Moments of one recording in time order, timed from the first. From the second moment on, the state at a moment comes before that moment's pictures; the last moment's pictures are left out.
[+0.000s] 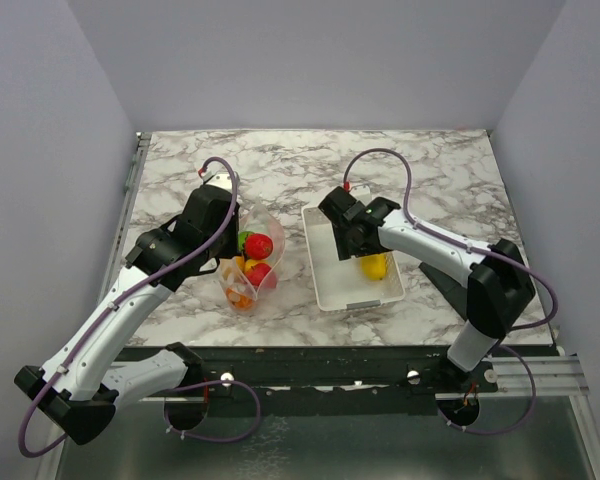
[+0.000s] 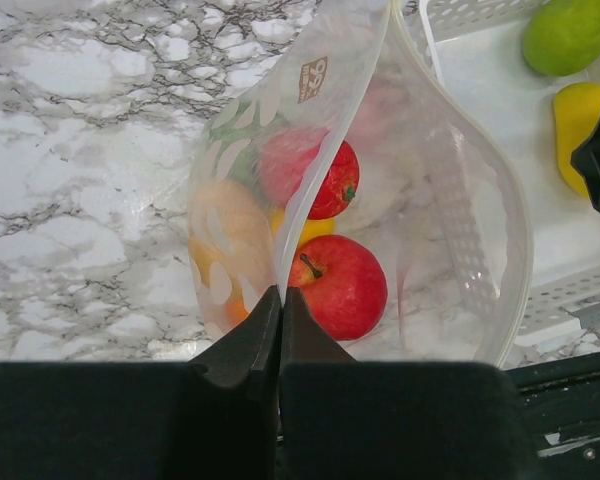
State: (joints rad) left arm -0.61 1.02 1.21 -0.95 -0.25 -0.38; right arm 0.76 1.70 1.33 -0.92 0.51 0.56
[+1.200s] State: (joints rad) left arm -0.61 1.02 1.21 -0.94 -0.25 -0.38; right arm 0.72 1.87 1.32 -0.86 0.54 0.55
